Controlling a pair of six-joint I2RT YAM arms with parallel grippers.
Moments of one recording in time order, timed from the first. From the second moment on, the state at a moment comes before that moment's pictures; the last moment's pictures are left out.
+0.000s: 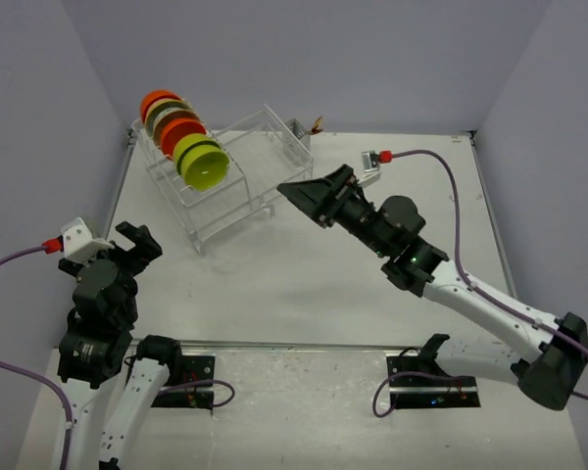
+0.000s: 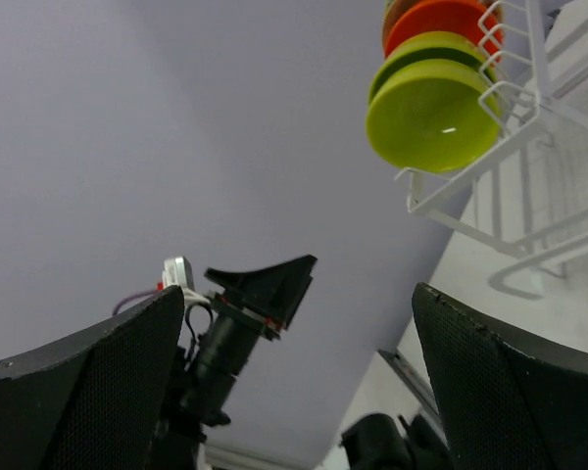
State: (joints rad) left arm -0.18 0.37 0.84 -0.67 -0.55 -0.43; right arm 0.79 1.06 0.91 0.30 -0.08 1.14
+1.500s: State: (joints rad) left arm -0.18 0.33 0.84 -0.67 -0.55 -0.44; right arm 1.02 2.03 1.89 0.03 0.49 1.47
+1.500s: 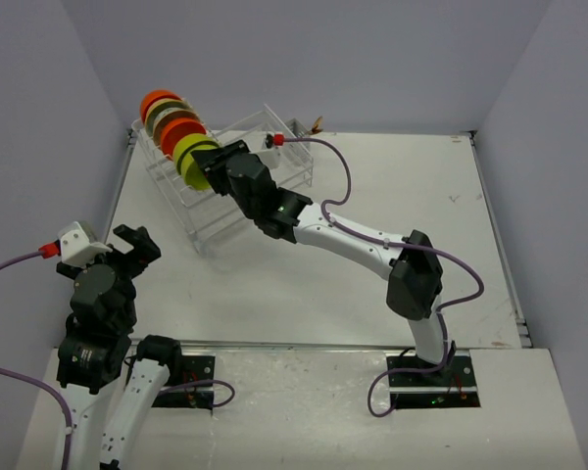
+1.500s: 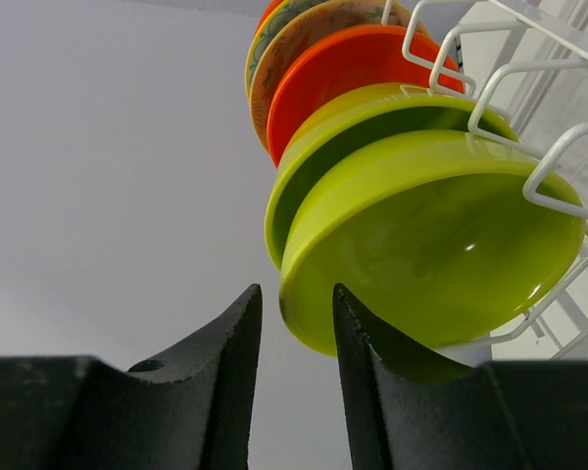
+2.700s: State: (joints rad) left arm -0.18 0.31 0.84 -0.66 -0.55 -0.44; right arm 1.02 2.01 1.73 0.30 0.52 1.54
